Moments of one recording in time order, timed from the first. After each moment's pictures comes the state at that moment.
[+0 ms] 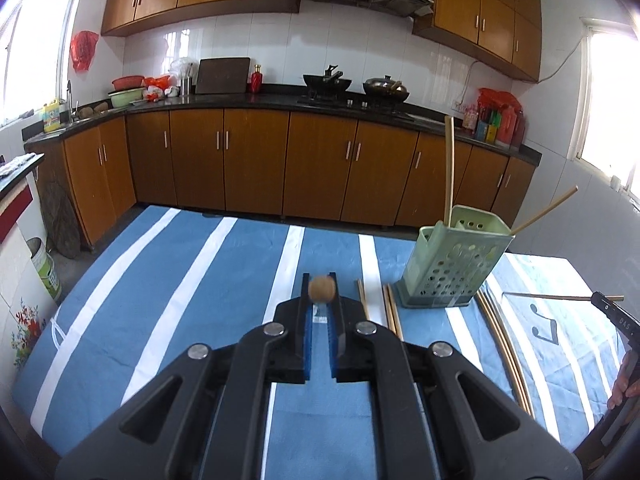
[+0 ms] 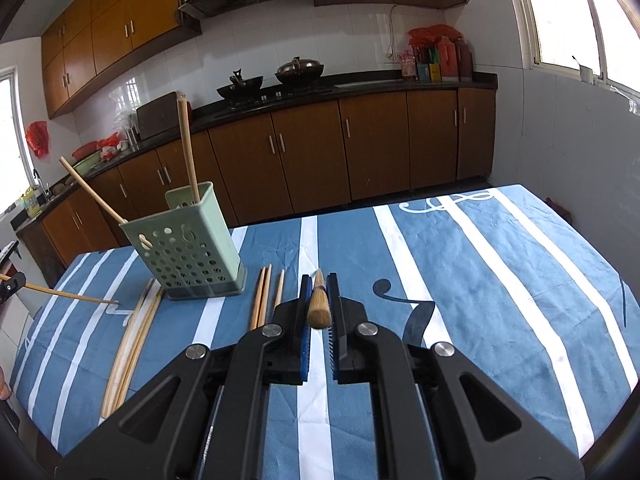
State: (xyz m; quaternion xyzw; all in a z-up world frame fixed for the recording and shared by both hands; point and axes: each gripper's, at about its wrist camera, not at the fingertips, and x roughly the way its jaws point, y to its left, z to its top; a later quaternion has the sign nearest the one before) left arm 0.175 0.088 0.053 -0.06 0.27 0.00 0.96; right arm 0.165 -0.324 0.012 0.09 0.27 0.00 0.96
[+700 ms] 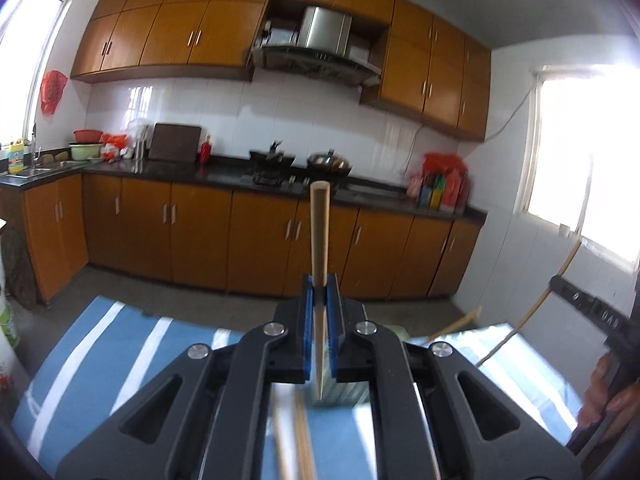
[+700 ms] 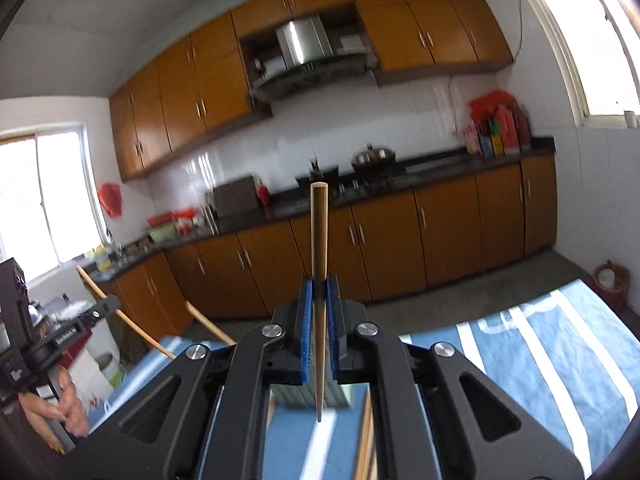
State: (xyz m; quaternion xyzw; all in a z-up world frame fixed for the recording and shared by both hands) left arm 0.183 0.031 0.179 -0.08 0.13 -0.09 0.98; right arm 0.157 -0.293 0.159 0.13 0.10 0.12 0.98
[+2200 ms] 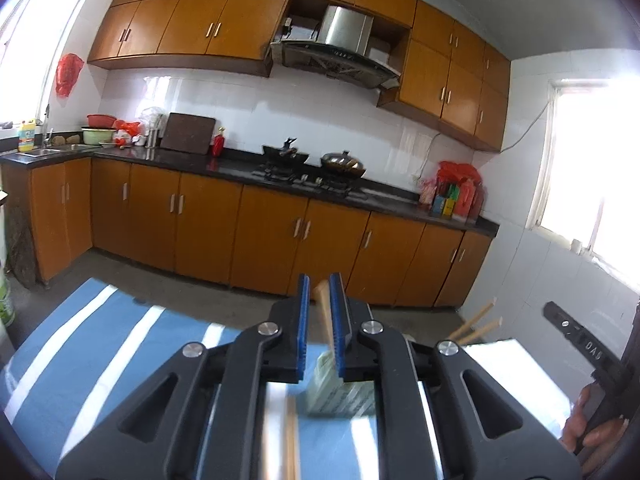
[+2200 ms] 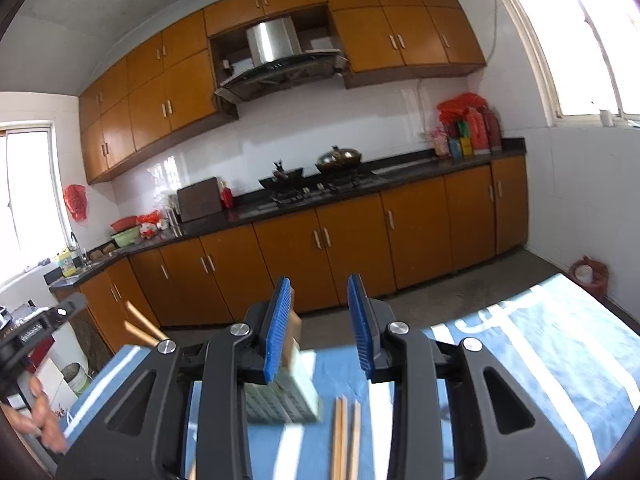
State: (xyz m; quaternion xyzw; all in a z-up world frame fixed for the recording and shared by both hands) left arm 0.203 0.032 0.135 -0.11 0.14 -0.06 0.98; right arm 0.176 -0.302 0.114 0.12 0.12 0.05 0.98
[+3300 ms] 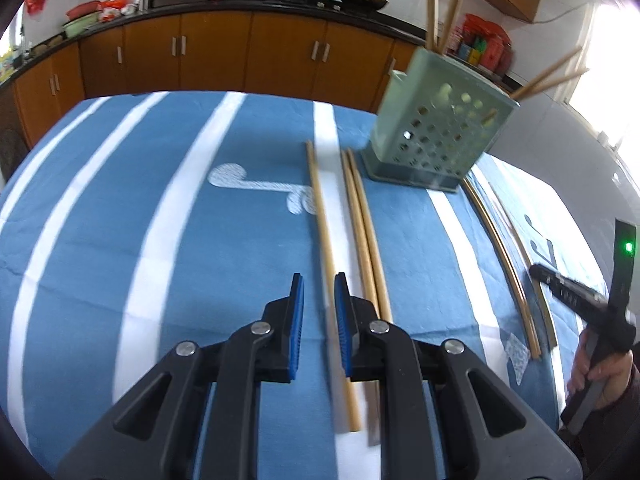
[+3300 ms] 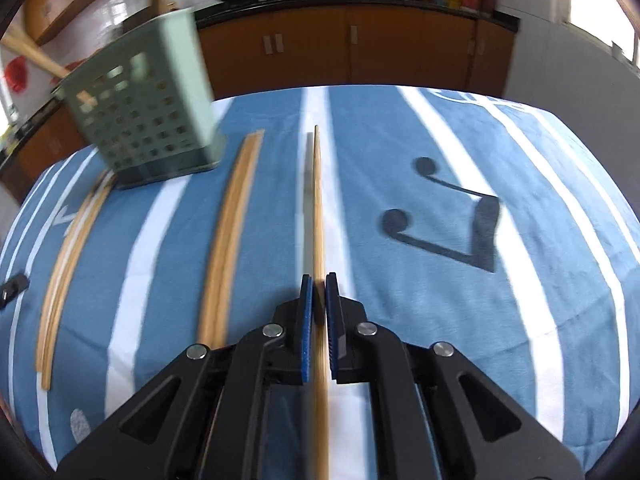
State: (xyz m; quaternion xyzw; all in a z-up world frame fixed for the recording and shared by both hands) left arm 0.203 0.039 -0.063 -0.08 0.42 -0.08 0.90; right arm 0.214 -0.291 -0.091 0.06 0.42 -0.02 0.91
